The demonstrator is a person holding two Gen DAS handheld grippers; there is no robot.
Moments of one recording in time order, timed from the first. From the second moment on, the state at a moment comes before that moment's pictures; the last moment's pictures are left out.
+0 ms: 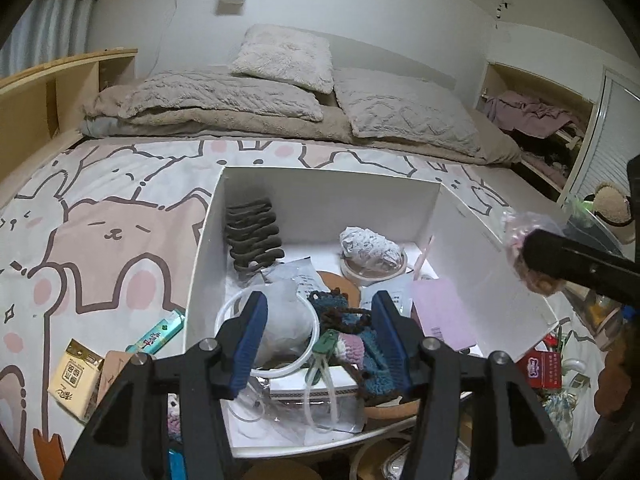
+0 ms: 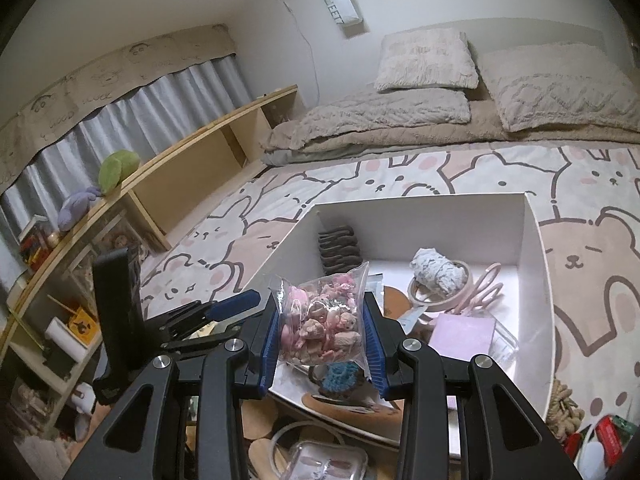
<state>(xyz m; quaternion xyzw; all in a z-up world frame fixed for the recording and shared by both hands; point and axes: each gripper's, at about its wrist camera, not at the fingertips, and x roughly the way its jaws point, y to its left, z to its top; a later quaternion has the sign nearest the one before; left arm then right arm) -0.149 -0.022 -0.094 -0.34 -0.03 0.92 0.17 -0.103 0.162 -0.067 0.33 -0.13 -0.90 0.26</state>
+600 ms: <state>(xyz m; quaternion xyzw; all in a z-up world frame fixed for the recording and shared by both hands) -0.146 -0.056 -0.075 -0.32 -0.04 0.93 0.16 -0.169 0.133 -0.082 0.40 -0.13 -0.88 0.23</state>
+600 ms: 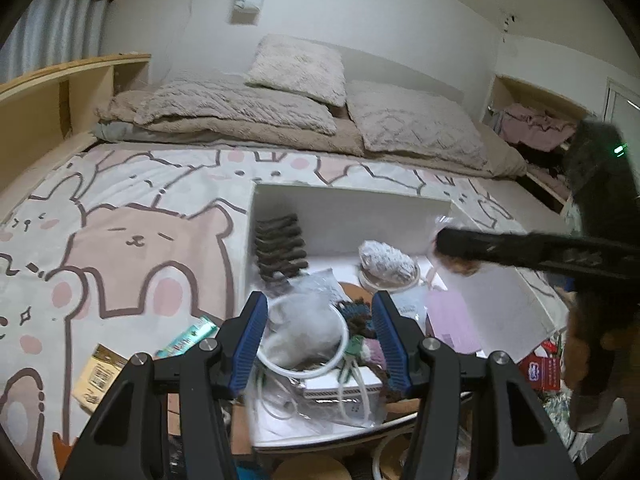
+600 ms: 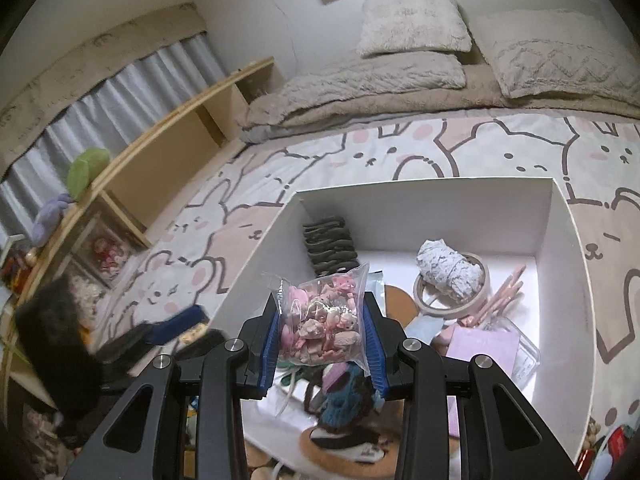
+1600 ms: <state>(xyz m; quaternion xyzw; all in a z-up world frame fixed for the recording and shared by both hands) -0.146 -0.087 -0.063 -0.30 -0.06 0.94 0.14 -0.250 0.122 -0.091 0.39 -0.09 -0.90 0.14</state>
